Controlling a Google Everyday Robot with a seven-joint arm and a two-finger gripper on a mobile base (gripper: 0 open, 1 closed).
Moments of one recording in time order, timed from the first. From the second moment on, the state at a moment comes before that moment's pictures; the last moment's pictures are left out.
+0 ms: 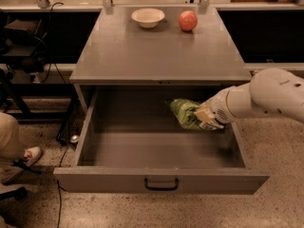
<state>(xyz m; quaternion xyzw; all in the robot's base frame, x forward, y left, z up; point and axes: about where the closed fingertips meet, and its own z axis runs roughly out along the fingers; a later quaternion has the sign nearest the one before) 0.571 -0.158 0.754 -0.40 0.84 0.09 0.34</state>
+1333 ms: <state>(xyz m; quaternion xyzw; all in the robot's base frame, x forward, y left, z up) 0.603 -0.160 0.720 -0.34 0.86 0.08 0.37</state>
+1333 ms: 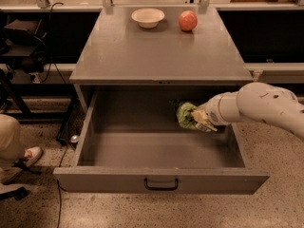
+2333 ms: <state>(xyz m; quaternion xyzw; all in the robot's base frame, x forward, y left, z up) 0.561 -0.202 0.768 -0.29 0.85 0.09 0.42</state>
